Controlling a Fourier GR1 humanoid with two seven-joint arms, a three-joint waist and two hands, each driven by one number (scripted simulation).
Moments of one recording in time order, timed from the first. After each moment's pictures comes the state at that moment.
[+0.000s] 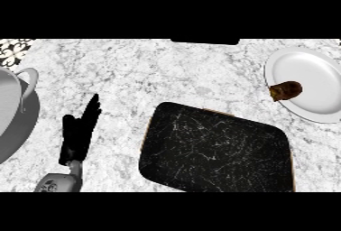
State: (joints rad) left arm -0.09 0.15 -0.09 -1.46 -0.03 0.17 0.21; right arm -0.76 -0.80 -0.41 -0.14 0.44 0.37 -0.80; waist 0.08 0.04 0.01
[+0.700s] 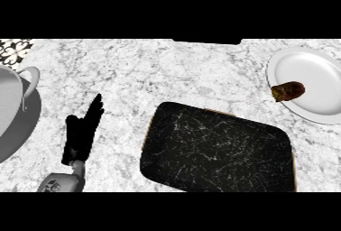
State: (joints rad) left arm -0.09 0.14 -0.10 -1.45 -0.04 0.17 0.21; right arm -0.73 -0.85 -0.46 -0.12 0.39 0.34 -0.80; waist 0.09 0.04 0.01
